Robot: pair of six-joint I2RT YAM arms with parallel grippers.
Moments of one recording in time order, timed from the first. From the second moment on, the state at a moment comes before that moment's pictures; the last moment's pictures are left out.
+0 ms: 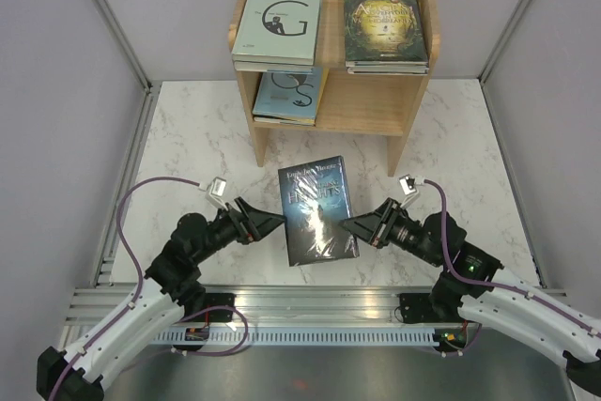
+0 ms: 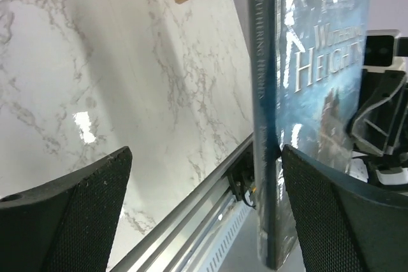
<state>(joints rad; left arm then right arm) -0.61 0.43 0.20 0.07 0.25 -0.98 0.93 0.47 0.39 0.00 -0.04 1.12</state>
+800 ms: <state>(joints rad) -0.61 0.47 0.05 0.05 0.19 -0.94 0.89 0.78 0.78 -0.14 0.05 0.95</state>
